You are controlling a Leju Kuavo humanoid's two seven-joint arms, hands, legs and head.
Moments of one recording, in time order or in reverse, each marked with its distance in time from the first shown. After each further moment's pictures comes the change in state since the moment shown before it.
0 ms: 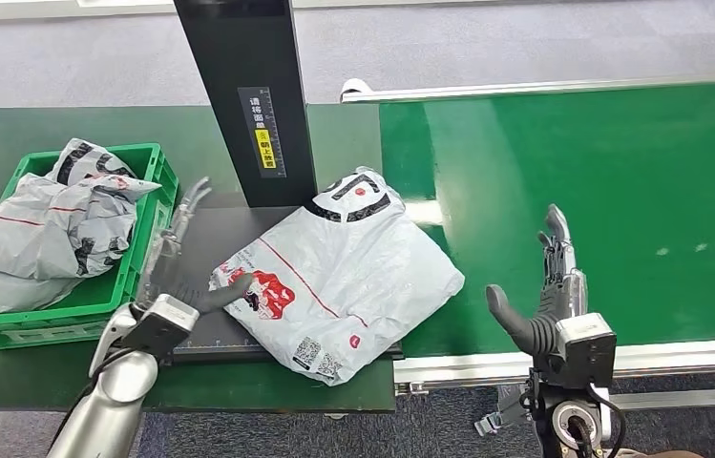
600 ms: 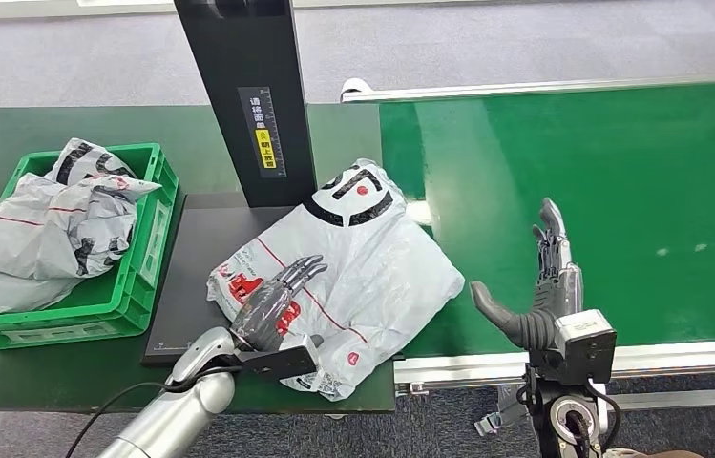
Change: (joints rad) left arm -0.151 -0.045 -0.287 0.556 -0.250 0.143 0.045; right arm -0.018 0.001 0.016 0.000 -0.015 0.018 -0.005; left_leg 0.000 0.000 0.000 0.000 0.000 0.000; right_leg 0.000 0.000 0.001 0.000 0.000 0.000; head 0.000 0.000
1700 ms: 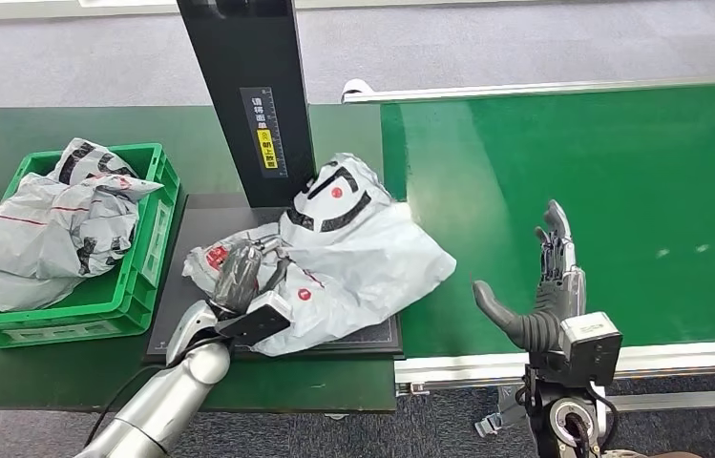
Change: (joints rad) left arm -0.049 -0.014 0.067 -0.072 0.198 0.156 -0.075; right arm 0.009 0.000 0.007 0.000 -0.030 -0.032 -0.004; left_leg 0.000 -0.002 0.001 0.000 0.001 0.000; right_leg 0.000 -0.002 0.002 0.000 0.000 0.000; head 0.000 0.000
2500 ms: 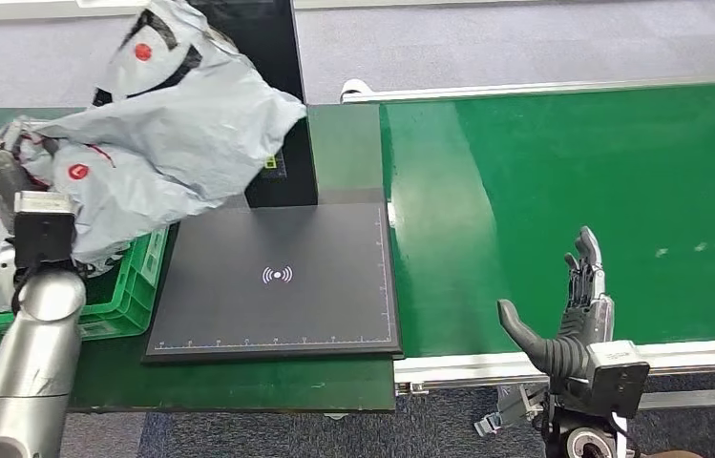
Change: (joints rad) left arm -0.067 0.202 0.427 -0.383 0.156 0.099 0.063; right arm 0.109 0.000 -0.058 -0.069 0.000 -0.047 0.000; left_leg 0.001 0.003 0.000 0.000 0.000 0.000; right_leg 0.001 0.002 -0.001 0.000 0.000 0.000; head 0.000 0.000
